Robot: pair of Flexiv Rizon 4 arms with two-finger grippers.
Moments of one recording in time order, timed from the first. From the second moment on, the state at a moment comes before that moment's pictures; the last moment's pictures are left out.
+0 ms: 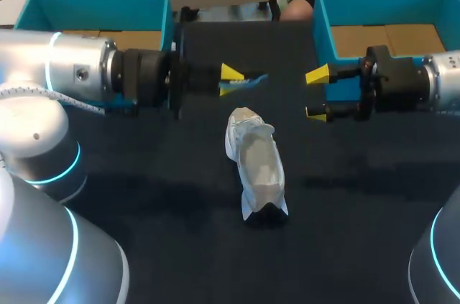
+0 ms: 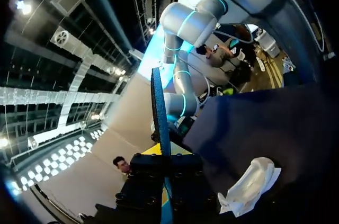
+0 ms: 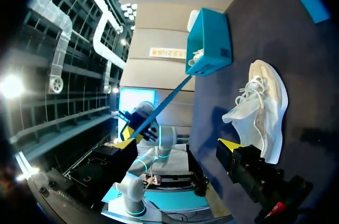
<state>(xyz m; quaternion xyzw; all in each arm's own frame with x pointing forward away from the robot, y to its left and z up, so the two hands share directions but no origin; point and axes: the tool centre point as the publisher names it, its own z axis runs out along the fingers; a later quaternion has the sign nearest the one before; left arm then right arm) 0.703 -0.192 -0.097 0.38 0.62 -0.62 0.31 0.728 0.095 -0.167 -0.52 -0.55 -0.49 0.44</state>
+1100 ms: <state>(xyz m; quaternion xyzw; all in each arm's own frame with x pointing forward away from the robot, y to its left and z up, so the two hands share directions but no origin) 0.705 -0.190 -0.133 0.52 0.51 -0.53 0.43 0.729 0.095 -0.167 -0.52 -0.55 -0.49 0.44</state>
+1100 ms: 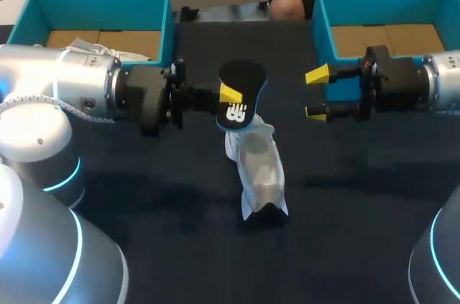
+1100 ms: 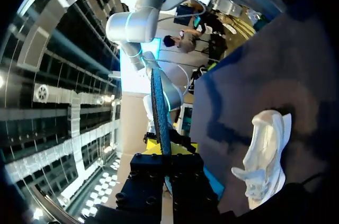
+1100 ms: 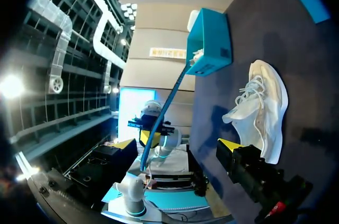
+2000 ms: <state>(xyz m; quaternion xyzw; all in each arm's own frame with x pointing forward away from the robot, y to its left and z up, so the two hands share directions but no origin) 0.692 -0.200 -0.158 0.59 0.43 -0.45 0.52 0.733 0.146 -0.164 -0.51 -0.54 -0.49 0.46</state>
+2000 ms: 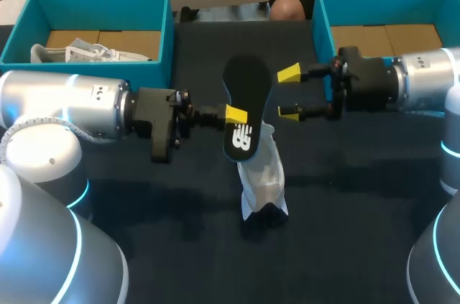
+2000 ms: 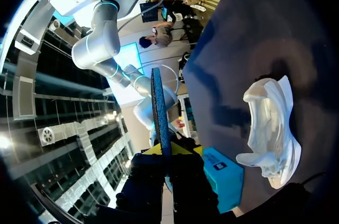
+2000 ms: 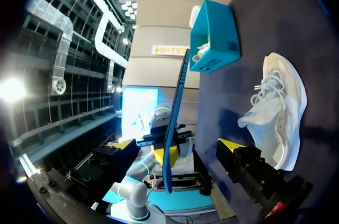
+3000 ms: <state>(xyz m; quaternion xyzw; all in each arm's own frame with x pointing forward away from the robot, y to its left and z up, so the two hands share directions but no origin) 0.690 -0.231 -0.169 0.57 0.42 -0.43 0.56 0.737 0.172 -0.164 -0.51 -0.52 -0.50 0.47</state>
